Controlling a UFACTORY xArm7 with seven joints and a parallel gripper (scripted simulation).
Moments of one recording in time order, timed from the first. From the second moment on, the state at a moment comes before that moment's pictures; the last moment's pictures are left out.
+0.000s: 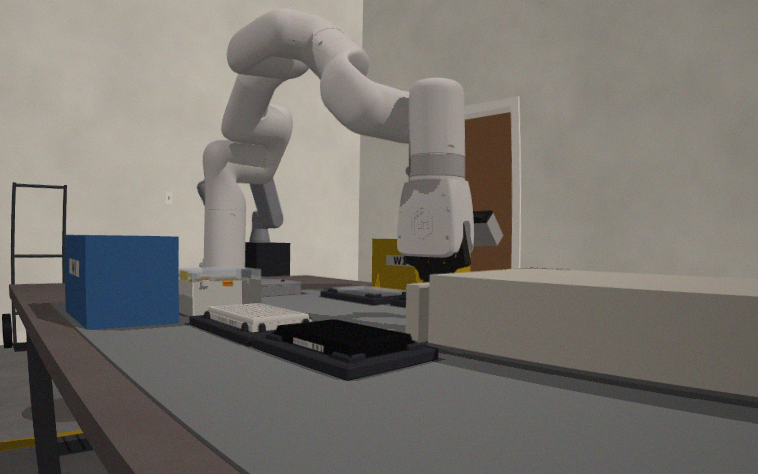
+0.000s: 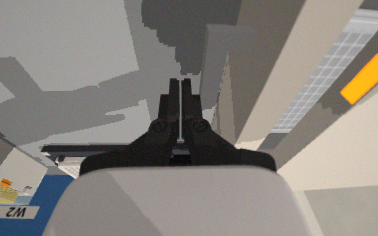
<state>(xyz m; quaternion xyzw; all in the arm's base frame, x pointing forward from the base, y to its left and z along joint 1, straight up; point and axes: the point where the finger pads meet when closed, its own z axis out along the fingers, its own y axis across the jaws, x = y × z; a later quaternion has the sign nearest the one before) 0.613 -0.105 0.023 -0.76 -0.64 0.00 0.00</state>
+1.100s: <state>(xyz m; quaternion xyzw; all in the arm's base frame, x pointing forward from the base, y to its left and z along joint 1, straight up) 0.632 -0.108 0.023 -0.76 -0.64 0.00 0.01</state>
